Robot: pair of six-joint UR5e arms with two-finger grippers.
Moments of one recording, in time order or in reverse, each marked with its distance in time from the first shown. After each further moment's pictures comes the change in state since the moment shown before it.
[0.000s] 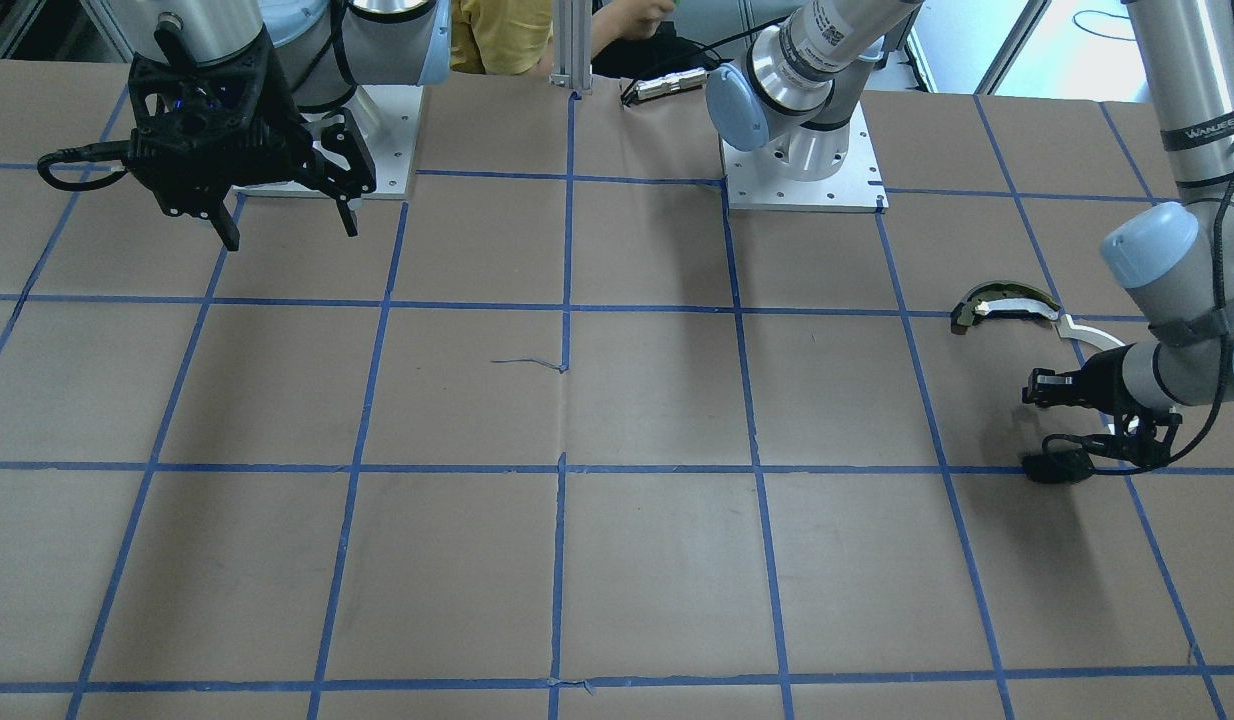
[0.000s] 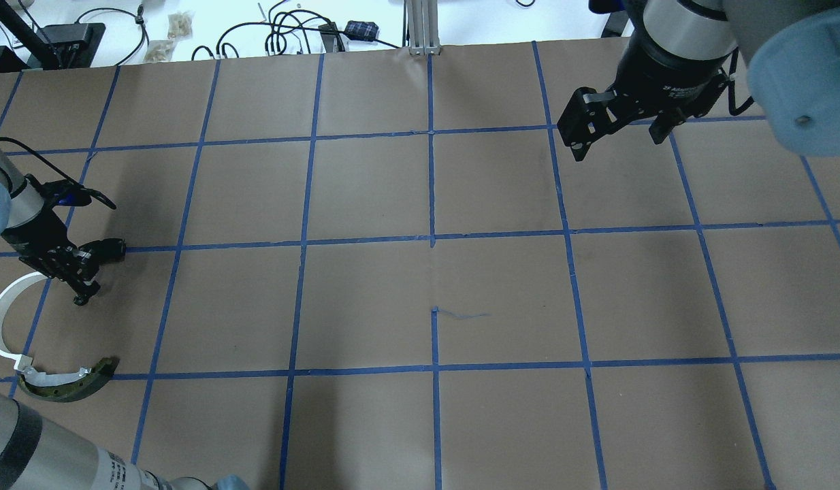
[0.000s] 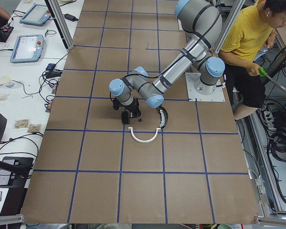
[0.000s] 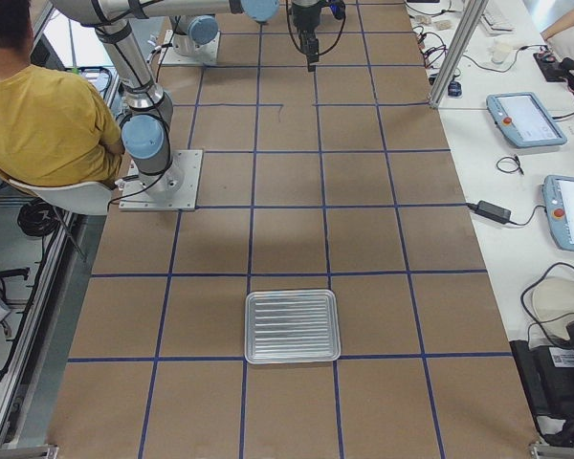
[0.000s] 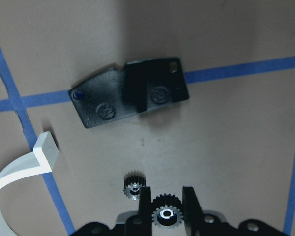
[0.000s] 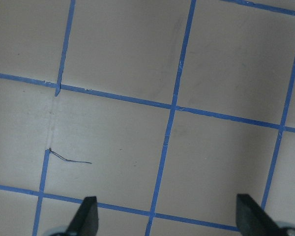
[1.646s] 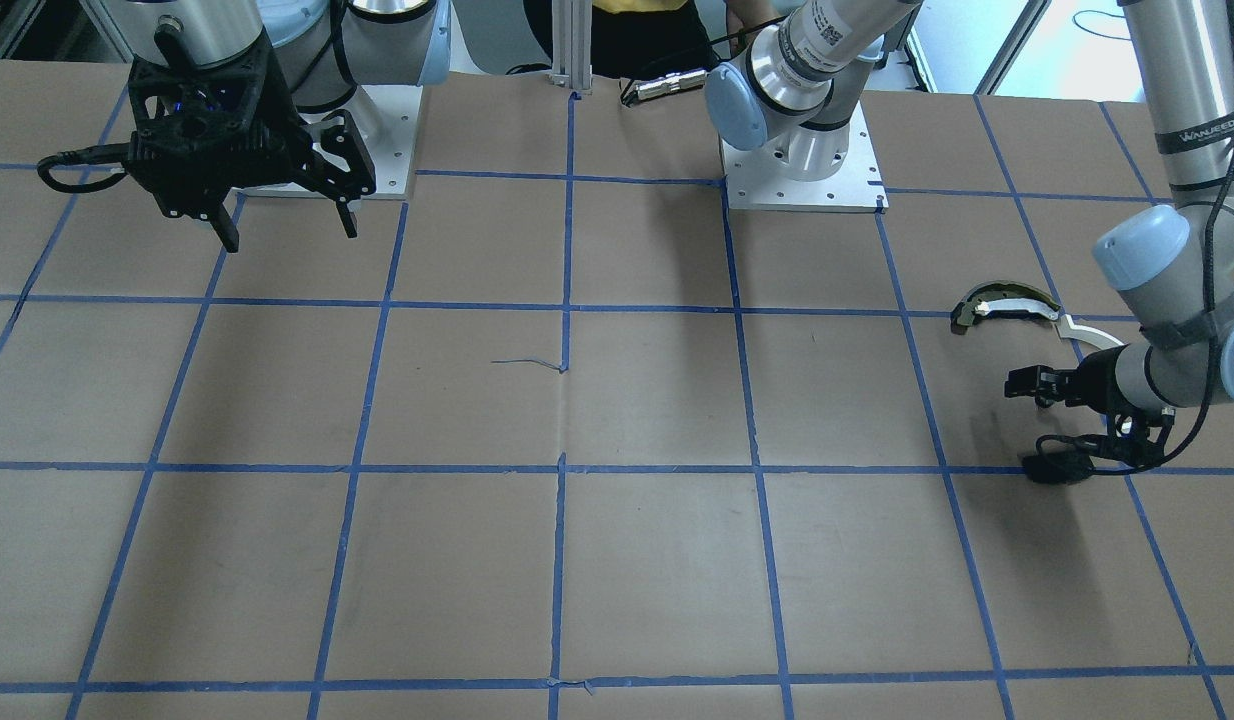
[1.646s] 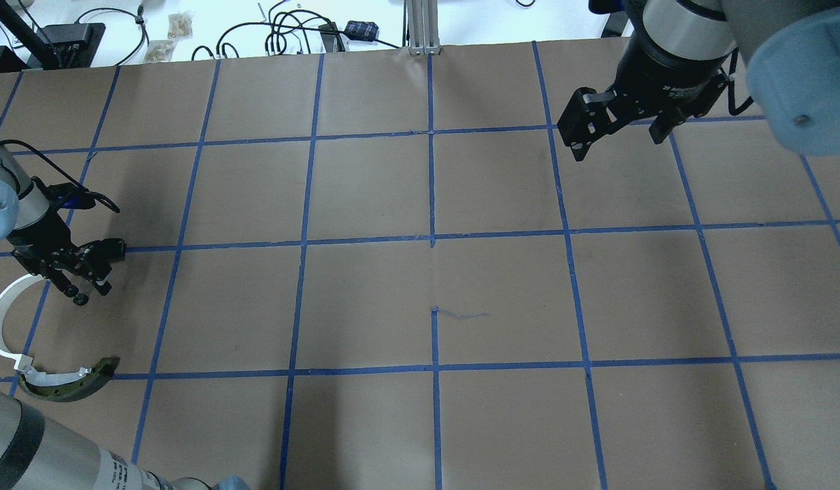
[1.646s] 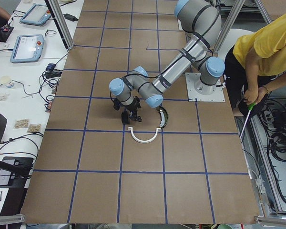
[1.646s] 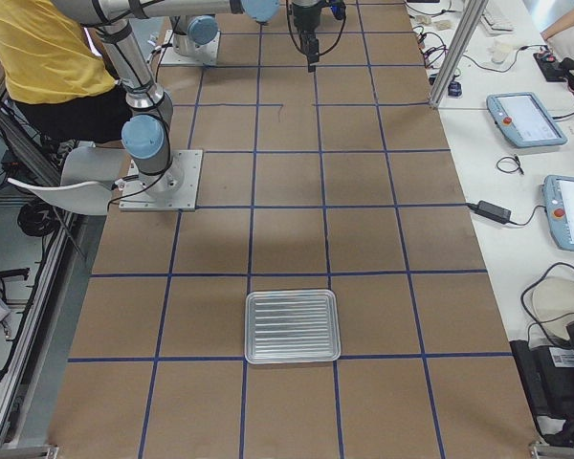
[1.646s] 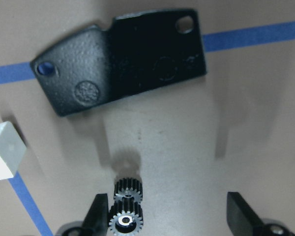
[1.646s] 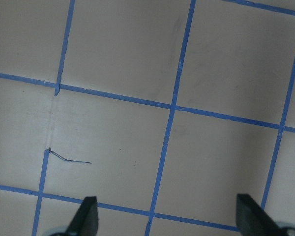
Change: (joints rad) left arm -0.009 0.001 -0.006 -0.009 0.025 -0.019; right arm 0.000 0.001 0.000 0.000 0.000 -0.001
